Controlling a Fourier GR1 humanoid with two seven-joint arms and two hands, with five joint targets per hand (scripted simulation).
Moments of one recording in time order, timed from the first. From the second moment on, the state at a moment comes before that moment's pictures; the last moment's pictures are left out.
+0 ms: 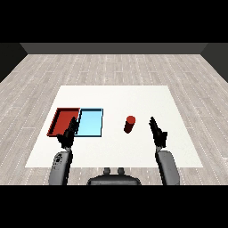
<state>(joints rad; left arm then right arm) 0.02 0.07 0.03 -1.59 0.01 -0.01 -0.04 0.00 -0.12 0.02 -1.57 0.02 -0.03 0.01</state>
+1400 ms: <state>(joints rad) 0.02 0.04 0.05 -1.62 0.07 -0.10 -0.45 -0.03 -0.23 -0.24 -1.44 -0.21 0.34 -0.39</state>
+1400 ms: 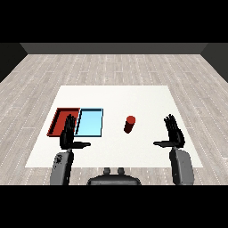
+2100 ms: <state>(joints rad) 0.01 0.04 0.07 -1.59 0.10 -0.11 -0.48 -0.18 -0.21 -0.21 -1.32 -0.18 0.29 -0.32</state>
